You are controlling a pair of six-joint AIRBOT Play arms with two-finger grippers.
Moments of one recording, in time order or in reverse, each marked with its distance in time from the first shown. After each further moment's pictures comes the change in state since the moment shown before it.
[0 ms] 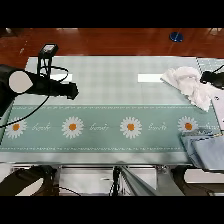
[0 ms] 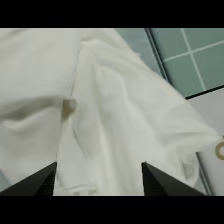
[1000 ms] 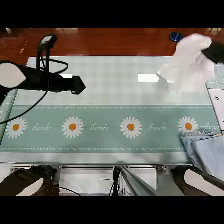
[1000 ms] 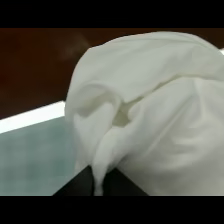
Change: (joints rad) left arm 0.000 0.013 0.079 -0.217 0.004 0.050; right arm 0.066 0.315 0.001 0.726 0.033 -0.317
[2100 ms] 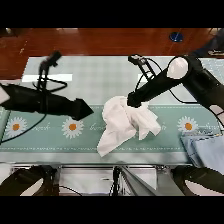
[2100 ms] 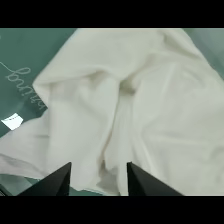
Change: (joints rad) left arm -0.043 0.169 -0.172 -0.265 -0.201 0.066; right arm 0.782 -0.099 0.000 -0.428 0.454 0.192
